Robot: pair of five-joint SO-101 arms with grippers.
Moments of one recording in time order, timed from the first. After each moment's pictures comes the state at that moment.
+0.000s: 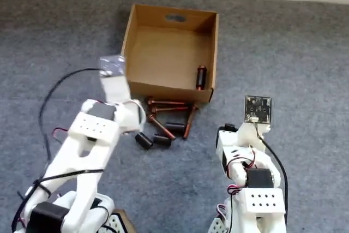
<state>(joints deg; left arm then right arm) 11.3 -26.2 49.9 52.7 21.6 -5.0 -74.7 83.6 43.6 -3.0</state>
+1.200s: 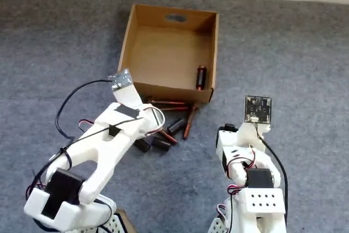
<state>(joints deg) 14.2 -7.5 49.4 38.8 46.2 -5.0 -74.7 83.6 43.6 -3.0</state>
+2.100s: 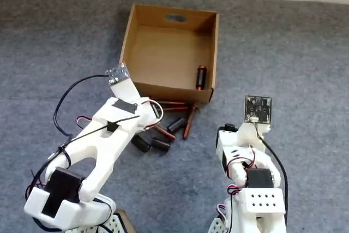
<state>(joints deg) 13.3 -7.4 45.9 38.8 46.1 -5.0 -74.7 83.6 43.6 -3.0</state>
